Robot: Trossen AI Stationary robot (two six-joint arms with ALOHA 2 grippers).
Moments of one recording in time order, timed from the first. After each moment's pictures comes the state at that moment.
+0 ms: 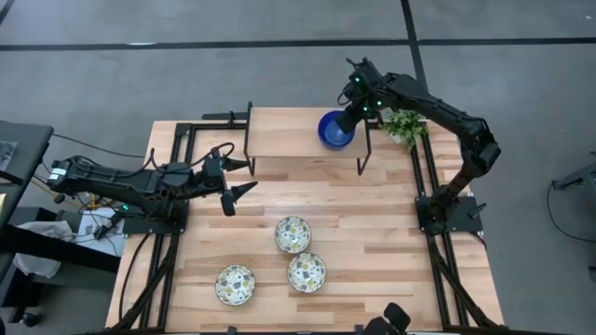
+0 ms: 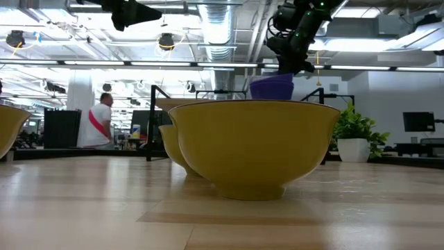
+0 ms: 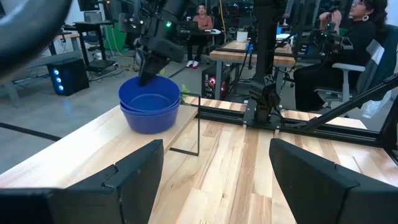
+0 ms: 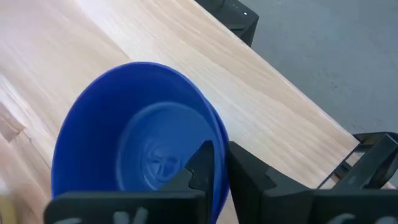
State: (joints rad) left arm -0.16 0.63 0.59 0.12 -0.44 -0.01; right arm -0.70 1.64 1.60 -0.98 -0.09 0.05
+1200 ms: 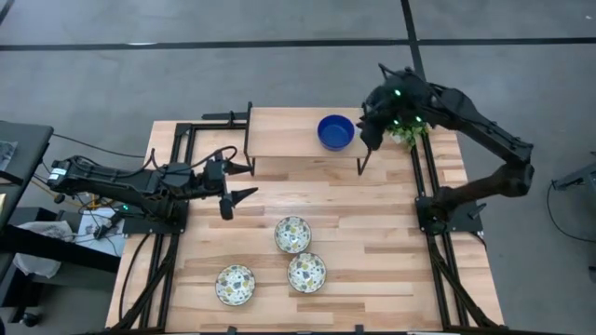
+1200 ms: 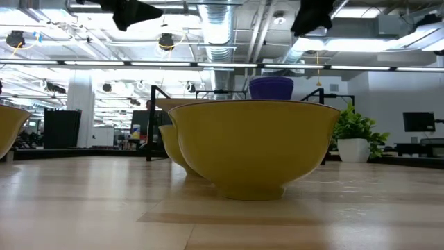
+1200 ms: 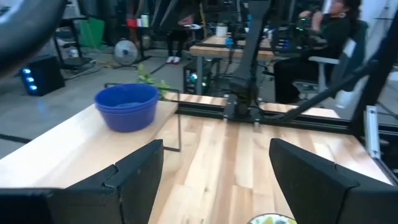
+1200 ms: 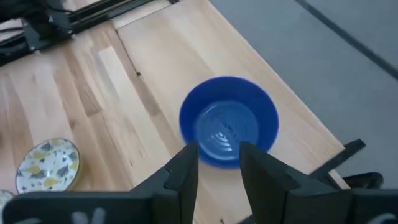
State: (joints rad) left arm -0.16 0.63 0.59 0.10 -0.35 -0.01; right arm -0.52 1.28 1.56 -1.05 -0.05 -0.01
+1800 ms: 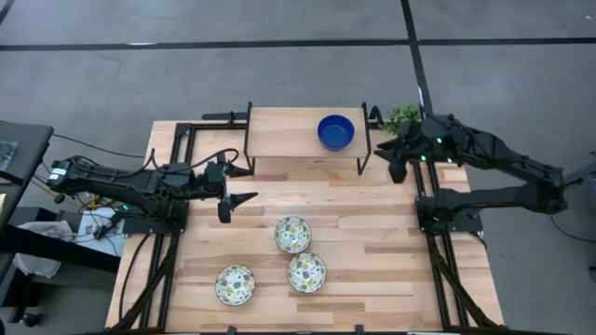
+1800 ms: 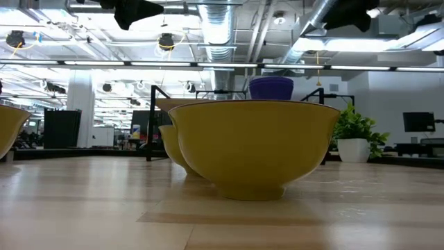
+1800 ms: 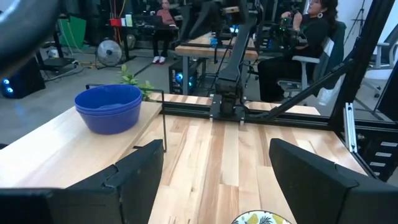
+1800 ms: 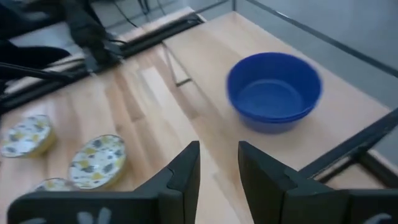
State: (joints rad) left arm -0.16 0.63 0.59 0.10 -0.28 -0.01; right arm -0.29 0.81 1.07 -0.80 0.05 0.19
